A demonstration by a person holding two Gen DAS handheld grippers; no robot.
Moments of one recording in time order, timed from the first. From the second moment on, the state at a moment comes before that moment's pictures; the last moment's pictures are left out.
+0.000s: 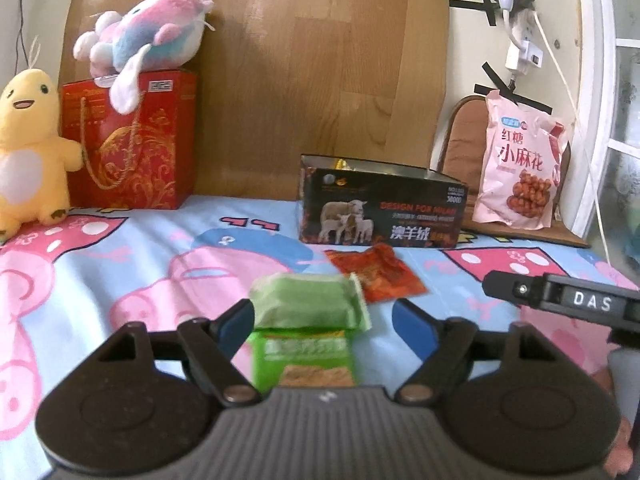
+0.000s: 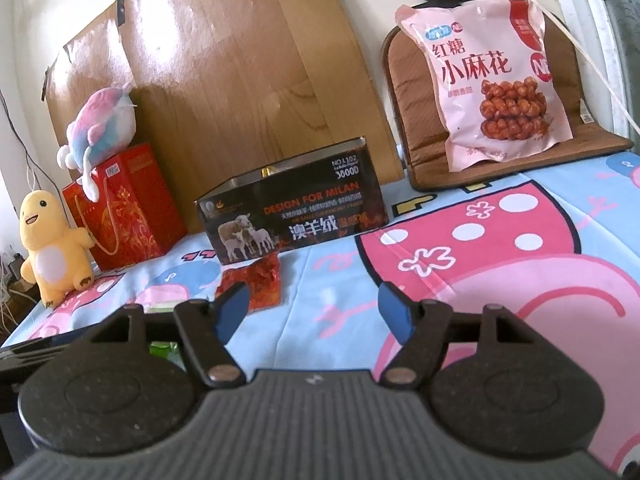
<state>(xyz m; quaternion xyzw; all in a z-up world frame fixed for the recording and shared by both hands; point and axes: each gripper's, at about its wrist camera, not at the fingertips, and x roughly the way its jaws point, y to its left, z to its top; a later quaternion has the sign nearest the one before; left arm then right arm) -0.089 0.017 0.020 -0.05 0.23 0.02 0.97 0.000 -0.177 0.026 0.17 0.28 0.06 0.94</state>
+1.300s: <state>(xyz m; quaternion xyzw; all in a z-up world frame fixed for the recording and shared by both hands) -0.090 0.060 0.043 -0.14 0.37 -0.11 0.91 -0.015 -0.075 0.033 -0.03 0.34 0.32 0.88</state>
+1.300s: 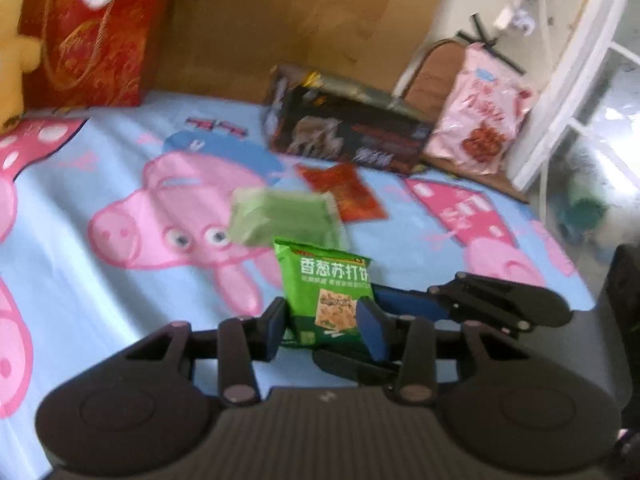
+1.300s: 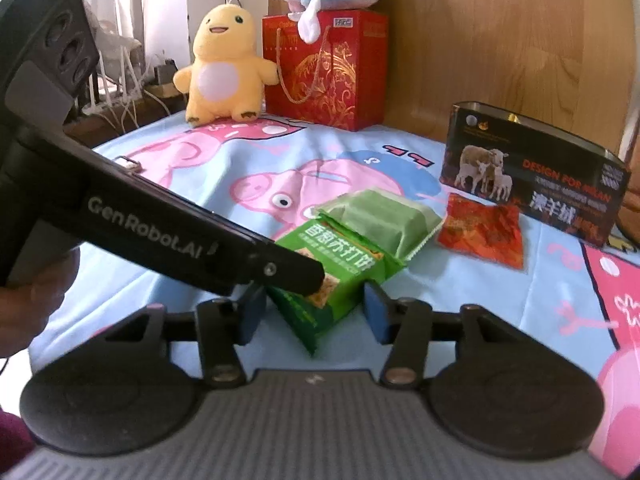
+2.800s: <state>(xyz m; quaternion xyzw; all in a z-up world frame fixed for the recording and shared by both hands) 0.027 0.047 0.024 -0.12 0.38 -0.05 0.92 0.110 -0.182 0.003 0.28 0.42 0.19 0.84</state>
